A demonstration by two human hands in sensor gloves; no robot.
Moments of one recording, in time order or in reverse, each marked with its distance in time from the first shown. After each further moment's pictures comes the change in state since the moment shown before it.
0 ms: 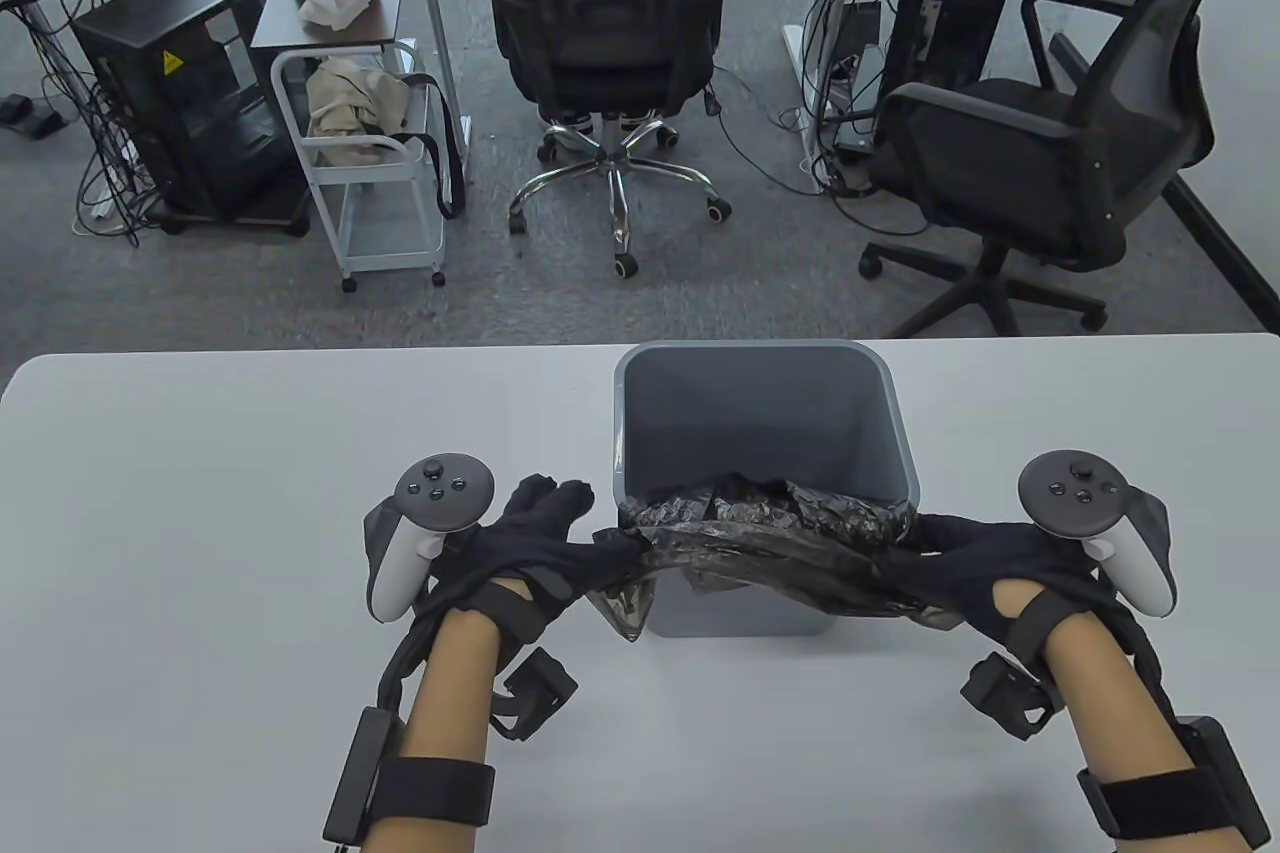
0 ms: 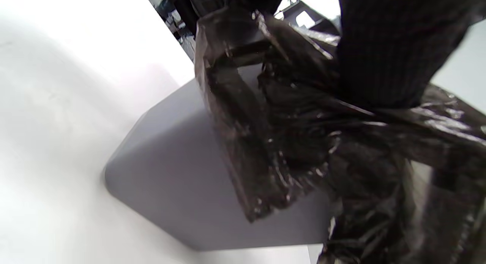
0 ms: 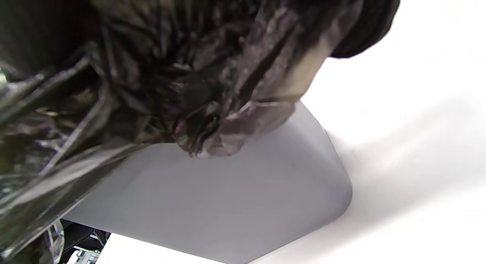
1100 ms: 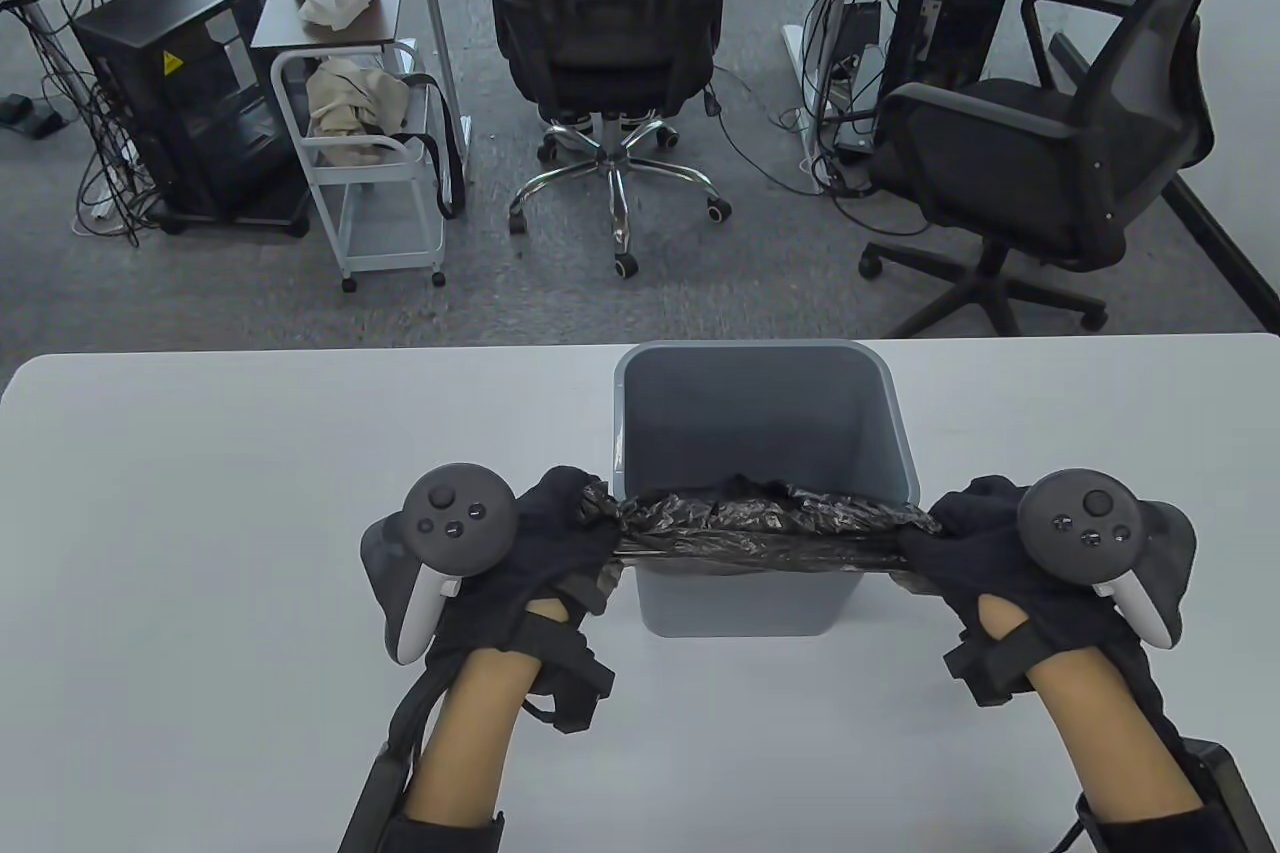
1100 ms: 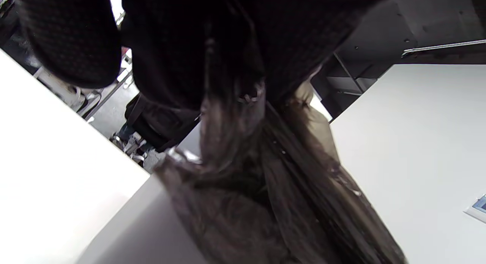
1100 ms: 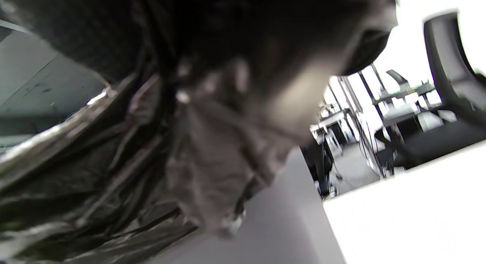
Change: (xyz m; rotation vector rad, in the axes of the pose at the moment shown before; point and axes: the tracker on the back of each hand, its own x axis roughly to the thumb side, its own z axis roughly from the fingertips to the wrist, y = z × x) left_hand 0.070 0.001 0.056 0.529 -0.191 -0.252; right_hand 0.067 -0.015 0.042 -0.517 -0.317 0.359
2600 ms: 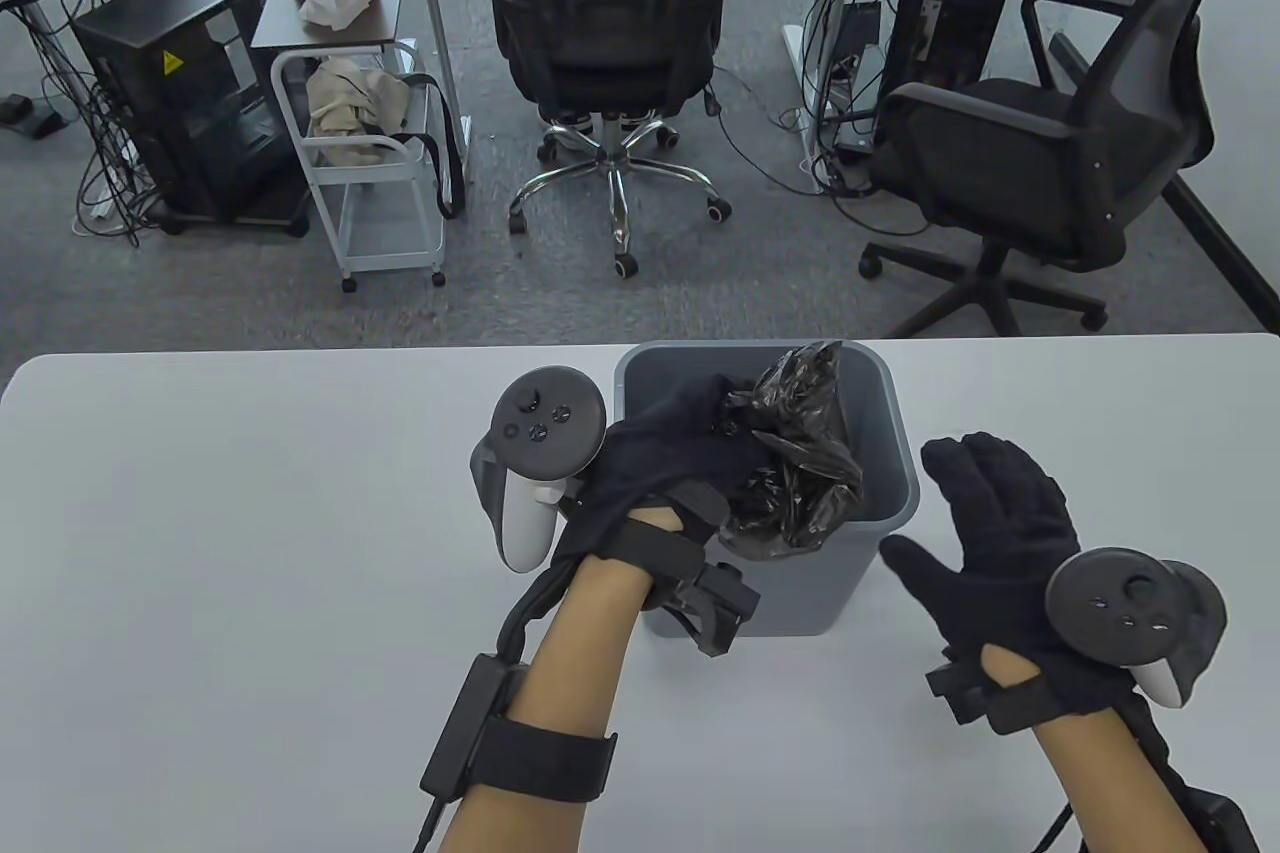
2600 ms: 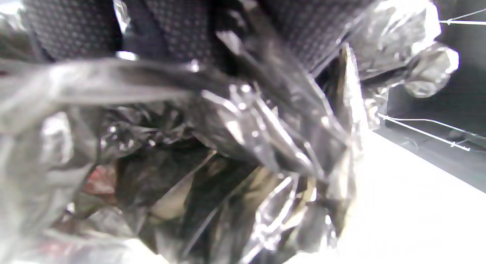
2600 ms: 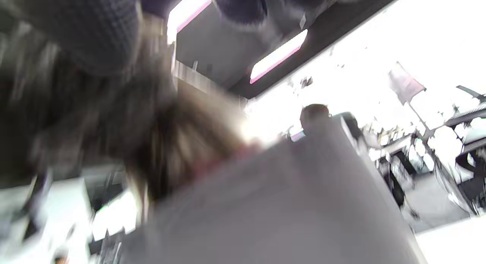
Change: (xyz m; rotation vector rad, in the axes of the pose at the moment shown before) left_hand 0.089 -0.026 -0.040 -0.148 -0.167 0.504; right_hand 0.012 0.011 0.028 0.002 -0.203 -0.151
